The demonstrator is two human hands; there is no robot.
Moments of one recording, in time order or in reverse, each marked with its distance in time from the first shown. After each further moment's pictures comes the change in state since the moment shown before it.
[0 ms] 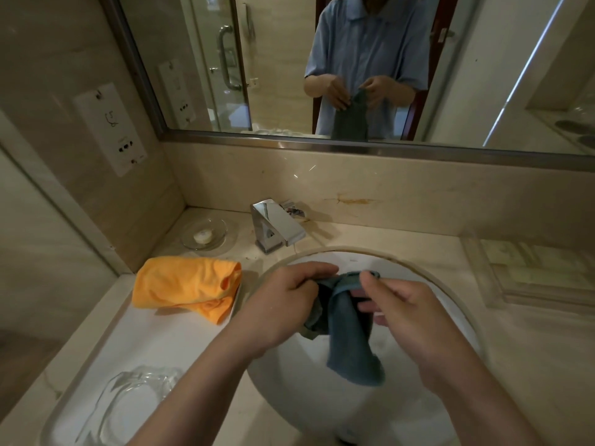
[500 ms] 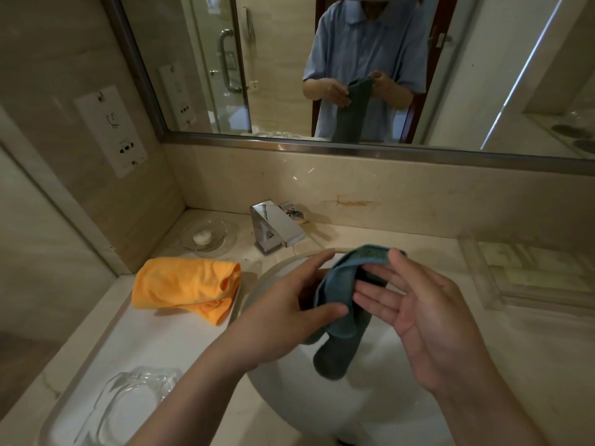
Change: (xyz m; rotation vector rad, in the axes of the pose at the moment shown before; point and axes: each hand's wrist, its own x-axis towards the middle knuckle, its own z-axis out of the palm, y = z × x) left_hand -0.009 -0.011 0.003 -0.128 -0.112 0.132; right_hand -0.008 -0.014 -0.004 0.693 -0.007 -0.006
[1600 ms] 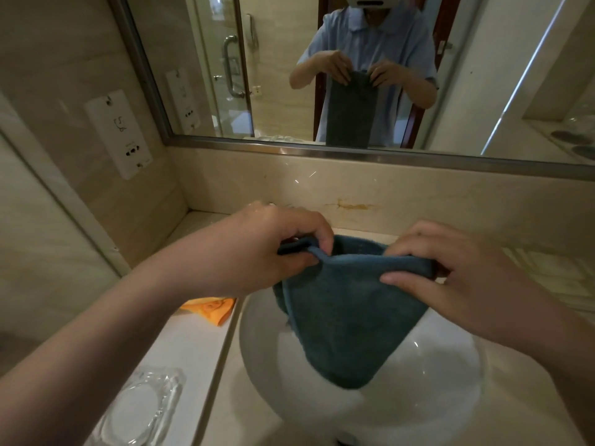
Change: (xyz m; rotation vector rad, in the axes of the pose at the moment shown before) left_hand -0.003 0.078 -0.061 0.612 -0.163 0.380; right_hand 0.011 -0.058 -0.023 -1.298 -0.480 -0.759
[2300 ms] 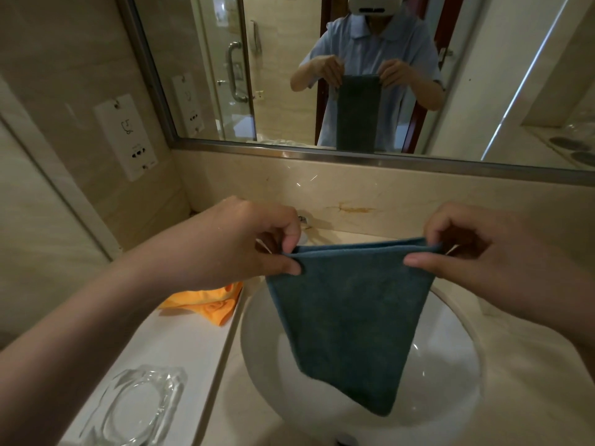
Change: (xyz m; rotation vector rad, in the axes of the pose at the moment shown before) left_hand -0.014 -0.012 -0.010 0.048 0.048 -0.035; right_hand 0.001 0.001 -0.023 0.084 0.070 0.112
